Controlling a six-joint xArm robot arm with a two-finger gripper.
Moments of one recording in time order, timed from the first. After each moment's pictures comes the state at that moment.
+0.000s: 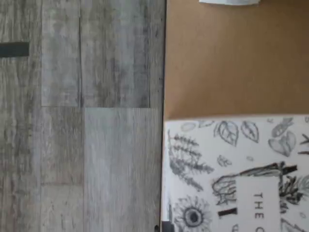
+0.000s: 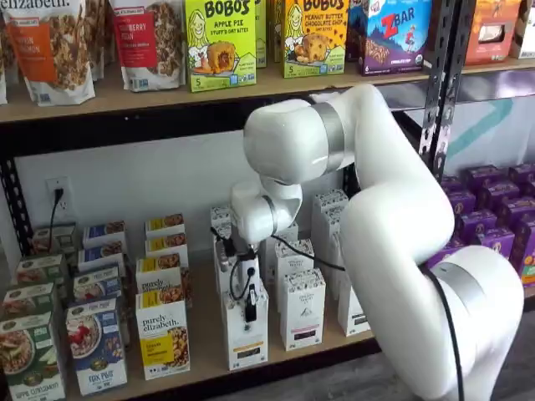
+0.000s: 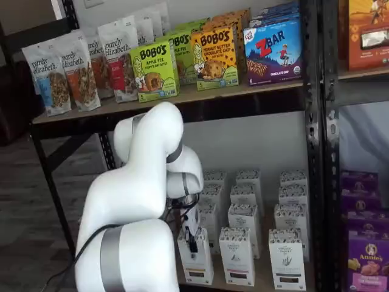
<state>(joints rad) 0.27 1.13 -1.68 -0.01 0.58 -1.28</state>
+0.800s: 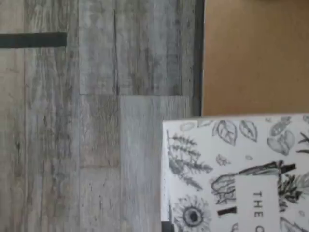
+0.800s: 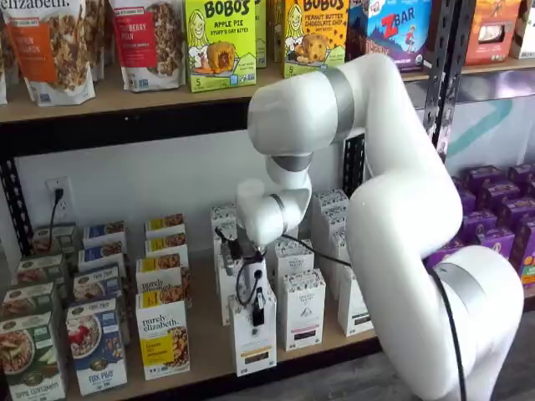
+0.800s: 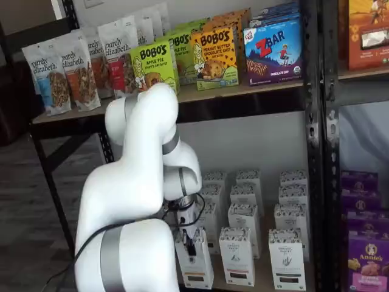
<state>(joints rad) 0.27 0.95 -1.38 -0.08 0.46 -1.22</state>
